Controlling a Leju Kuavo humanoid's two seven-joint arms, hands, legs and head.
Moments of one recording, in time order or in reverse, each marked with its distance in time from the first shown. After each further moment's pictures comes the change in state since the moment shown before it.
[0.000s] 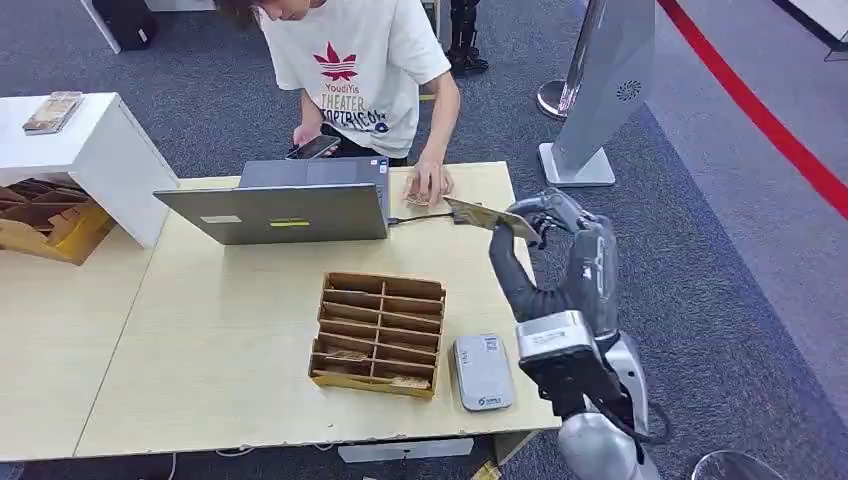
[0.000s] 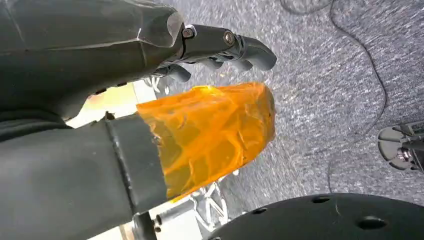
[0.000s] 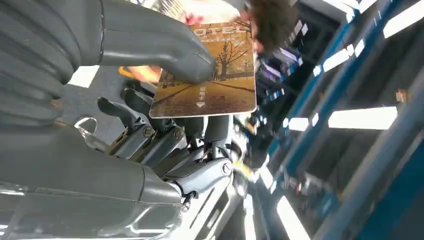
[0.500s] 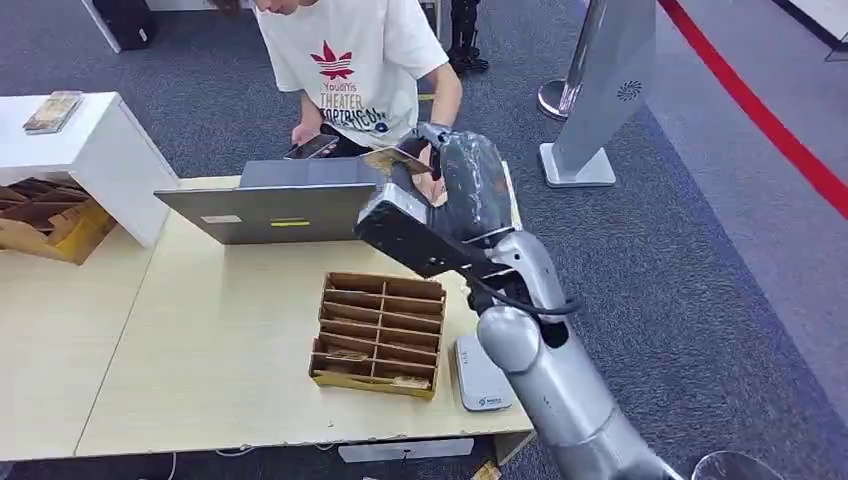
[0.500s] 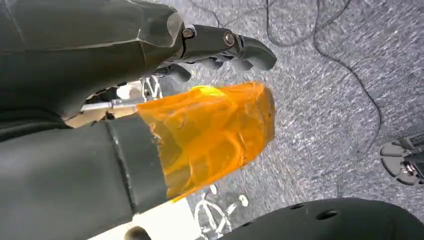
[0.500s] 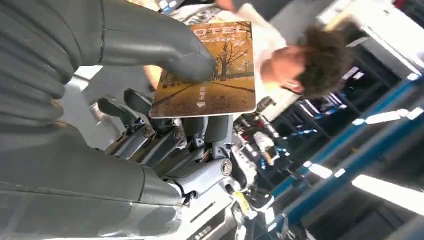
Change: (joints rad) left arm -0.053 0.000 0.000 -0.002 -0.169 -0.023 0.057; right arm -0.390 0.099 0.088 0.464 0.162 0.095 0.157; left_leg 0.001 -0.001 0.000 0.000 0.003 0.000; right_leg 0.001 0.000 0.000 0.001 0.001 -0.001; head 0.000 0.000
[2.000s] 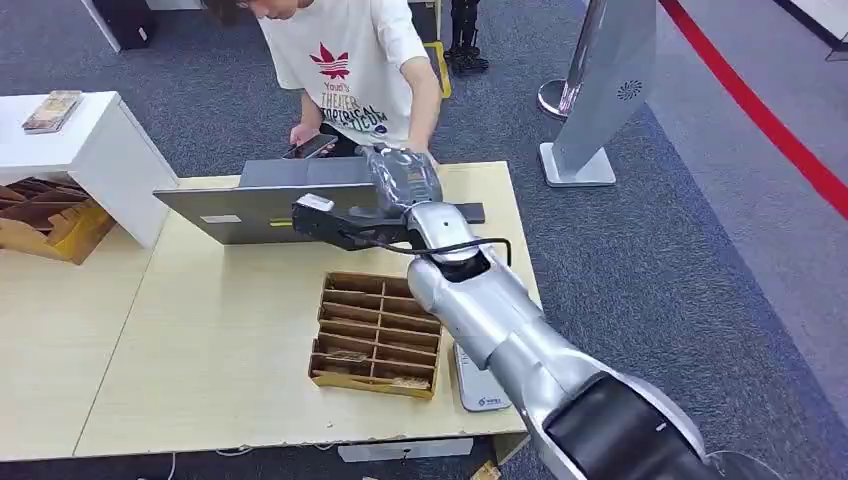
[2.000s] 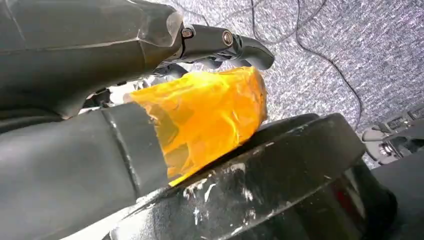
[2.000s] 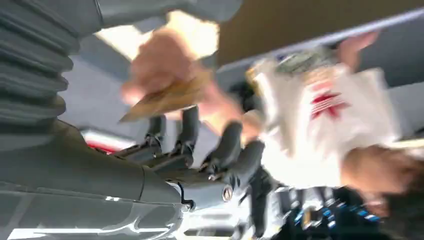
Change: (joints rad) left arm 0.005 -0.071 0.000 -0.028 -0.034 0.047 0.010; right arm -0.333 0.174 0.058 0.827 0.241 0.019 0.049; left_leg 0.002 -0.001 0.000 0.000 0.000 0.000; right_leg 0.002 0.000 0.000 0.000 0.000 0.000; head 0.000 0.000
